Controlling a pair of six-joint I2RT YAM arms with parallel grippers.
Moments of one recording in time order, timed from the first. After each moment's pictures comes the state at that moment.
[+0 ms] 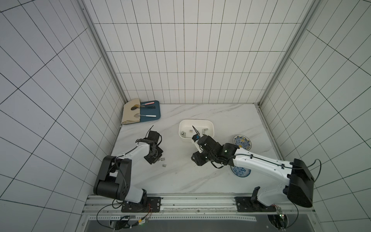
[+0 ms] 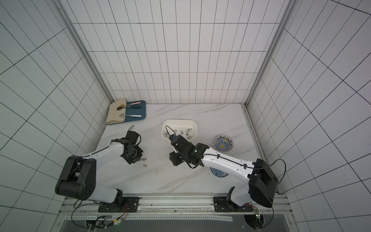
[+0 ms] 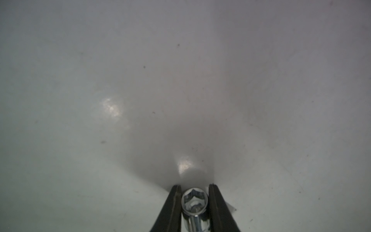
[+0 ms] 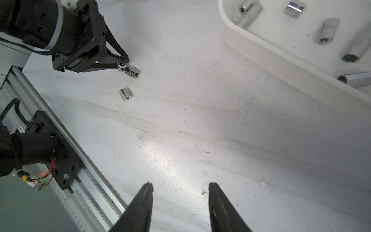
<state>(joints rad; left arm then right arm) -0.17 1.47 0.76 -0.67 0.03 -1.04 1.10 1.43 1.06 -0.54 -0.02 0.41</state>
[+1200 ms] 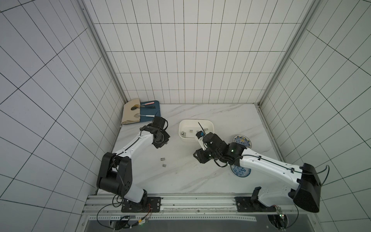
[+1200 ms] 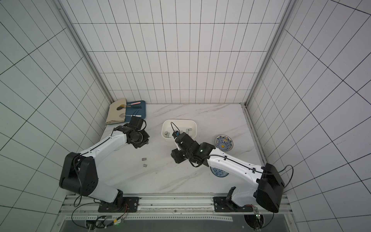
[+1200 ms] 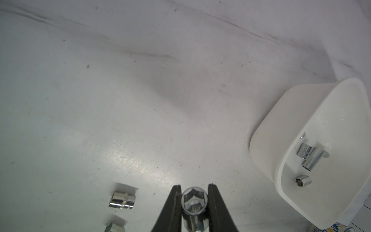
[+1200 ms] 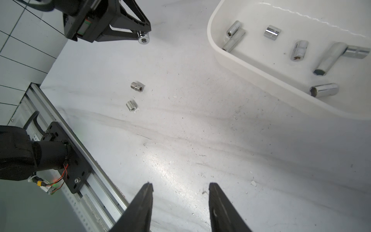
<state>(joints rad) -0.29 1.56 1.12 -0.72 0.06 -1.01 1.05 1.33 1.05 -0.55 -0.02 0.41</state>
